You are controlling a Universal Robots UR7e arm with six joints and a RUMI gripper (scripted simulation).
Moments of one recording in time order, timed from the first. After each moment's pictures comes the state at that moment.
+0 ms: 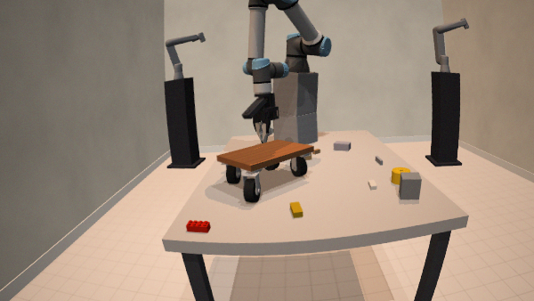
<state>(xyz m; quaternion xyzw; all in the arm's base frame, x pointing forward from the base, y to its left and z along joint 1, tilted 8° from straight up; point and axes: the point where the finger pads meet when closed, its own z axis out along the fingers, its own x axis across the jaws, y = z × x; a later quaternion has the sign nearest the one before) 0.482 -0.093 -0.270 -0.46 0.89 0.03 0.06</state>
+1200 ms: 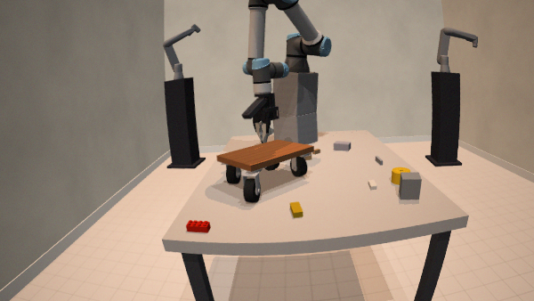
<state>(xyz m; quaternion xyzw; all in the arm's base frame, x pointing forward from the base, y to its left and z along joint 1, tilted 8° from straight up) 0.483 -0.093 -0.270 -0.46 0.89 0.03 0.06</state>
